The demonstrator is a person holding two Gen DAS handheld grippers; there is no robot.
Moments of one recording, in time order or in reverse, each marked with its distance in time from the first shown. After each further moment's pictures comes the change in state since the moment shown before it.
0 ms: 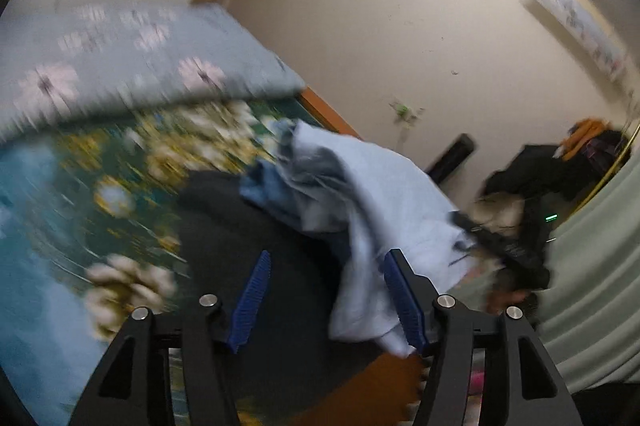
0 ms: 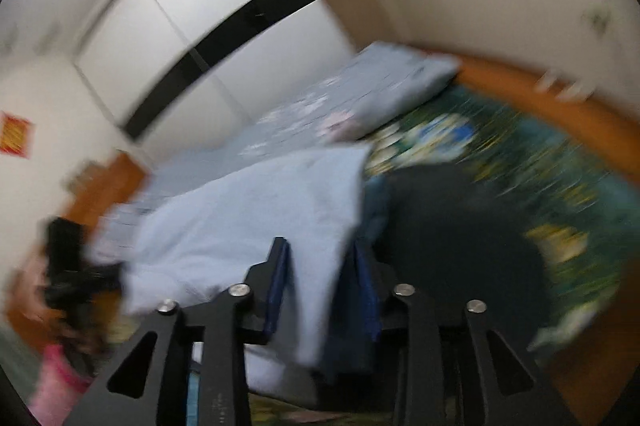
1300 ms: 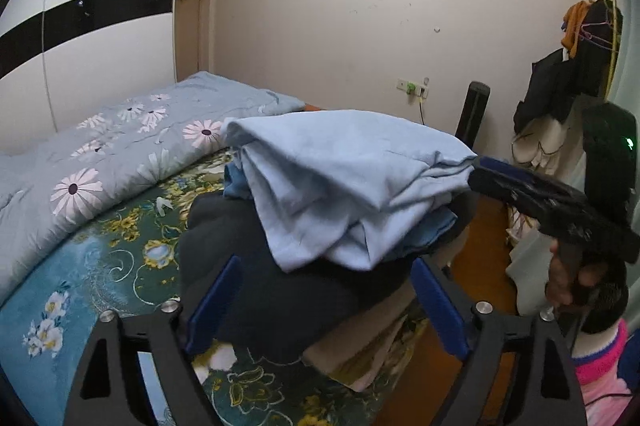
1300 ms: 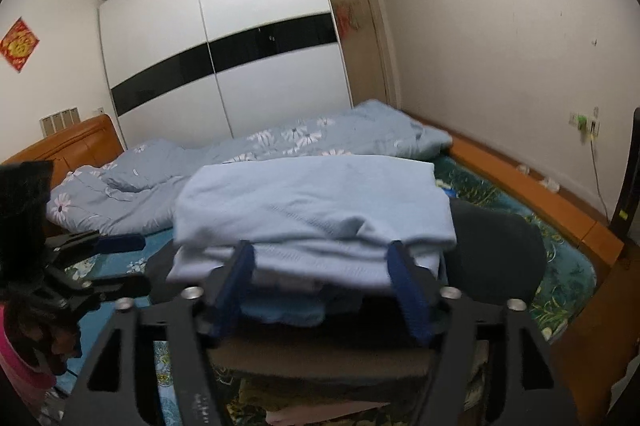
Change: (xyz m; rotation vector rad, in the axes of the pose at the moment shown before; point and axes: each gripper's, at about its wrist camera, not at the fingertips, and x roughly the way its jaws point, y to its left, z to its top) left arm -0.012 -0.064 -0.078 0.331 -0.057 0.143; right arm -0.037 0.112 -0.084 -0.235 -0.184 -0.069
